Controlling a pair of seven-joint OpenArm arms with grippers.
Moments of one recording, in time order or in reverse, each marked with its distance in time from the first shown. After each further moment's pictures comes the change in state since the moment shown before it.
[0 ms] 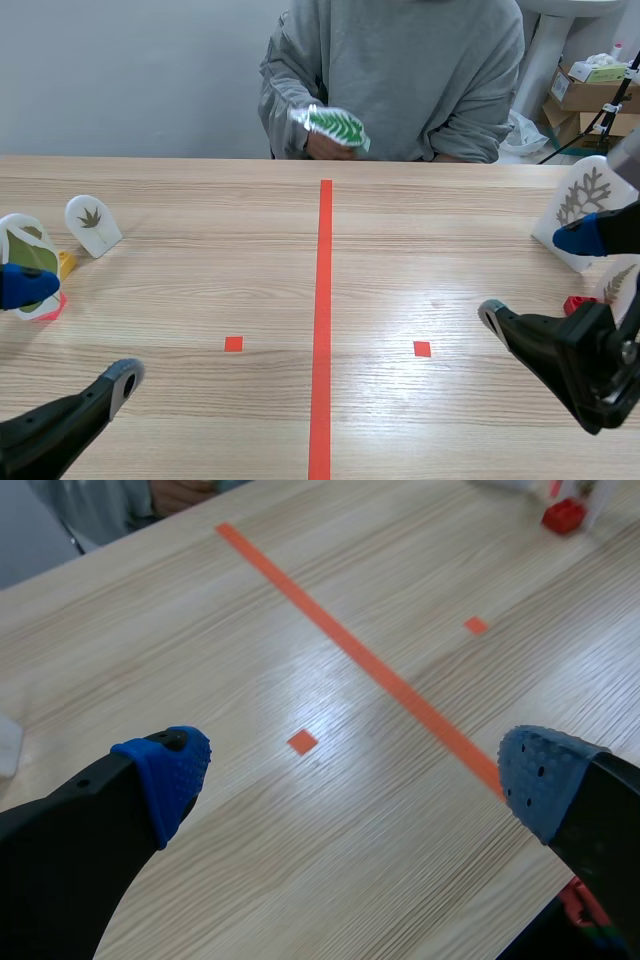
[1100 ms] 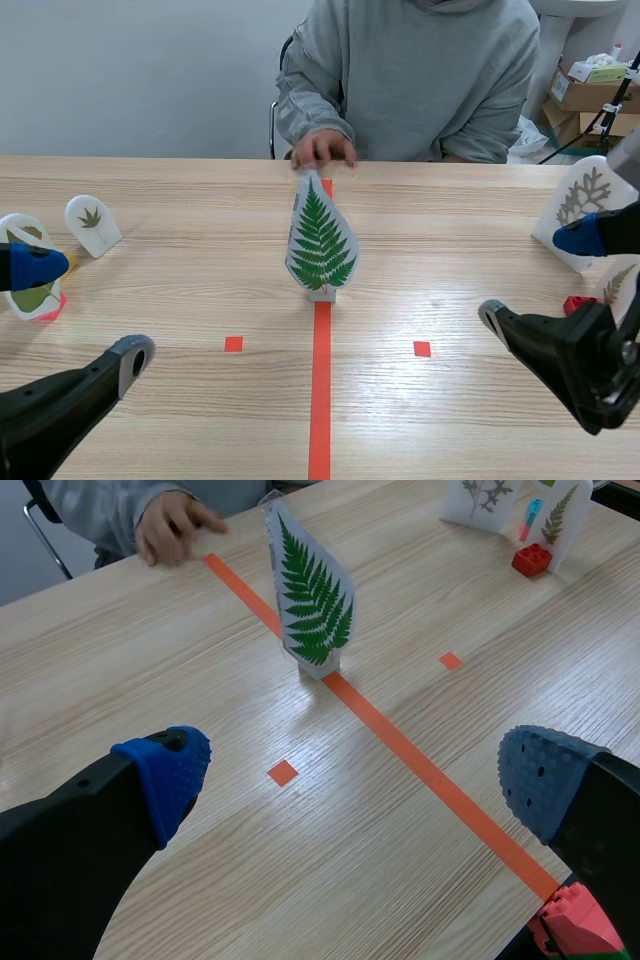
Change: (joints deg) left arm -1.2 0.0 -0.2 1.6 -3.4 -1.5 2.5; right arm 0.0 0.0 0.0 0.0 0.0 0.0 0.0
